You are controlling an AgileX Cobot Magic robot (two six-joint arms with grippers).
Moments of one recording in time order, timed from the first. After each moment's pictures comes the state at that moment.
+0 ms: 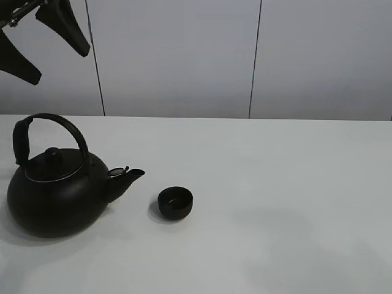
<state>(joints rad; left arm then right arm) -0.13 1.70 -1.38 -0.58 0.94 0.19 -0.02 -0.02 -0.47 -0.03 1.08 0.00</state>
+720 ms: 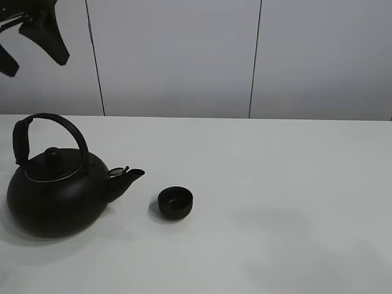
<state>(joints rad) -0.13 1.68 -1.38 -0.36 0.83 0.23 -0.02 -0.02 -0.47 -0.03 1.08 0.00</state>
